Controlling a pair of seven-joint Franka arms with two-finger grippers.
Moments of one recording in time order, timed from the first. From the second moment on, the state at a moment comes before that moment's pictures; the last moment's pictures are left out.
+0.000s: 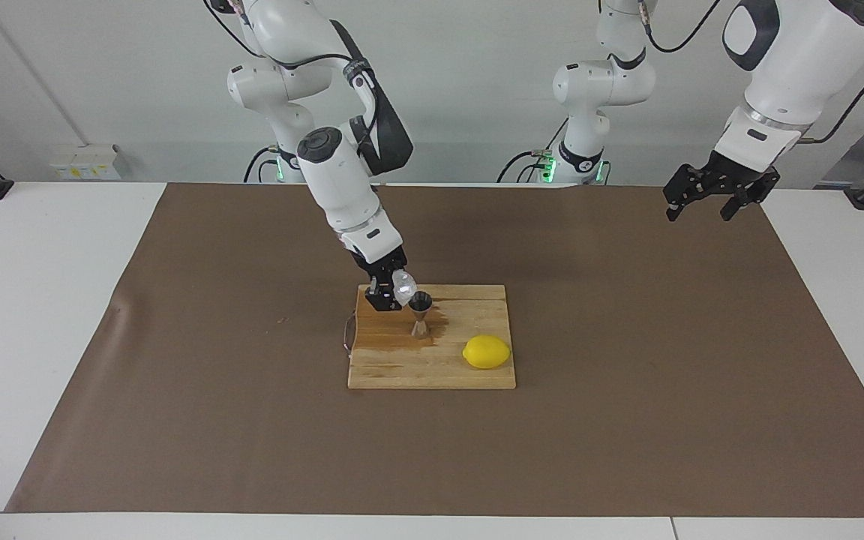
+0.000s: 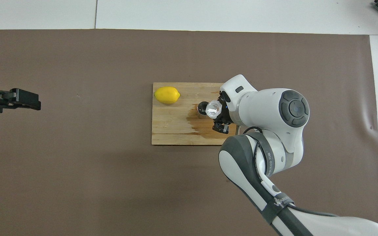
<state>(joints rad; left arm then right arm) -0.01 -0.04 -0.06 -1.65 -0.02 1.63 -0.03 0.41 0.19 0.02 -1.98 0.26 2.44 -1.10</state>
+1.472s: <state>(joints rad) -0.01 -0.04 -0.06 -1.65 -0.02 1.62 -0.03 0.45 0.19 0.02 -1.96 0.02 2.44 -0.83</state>
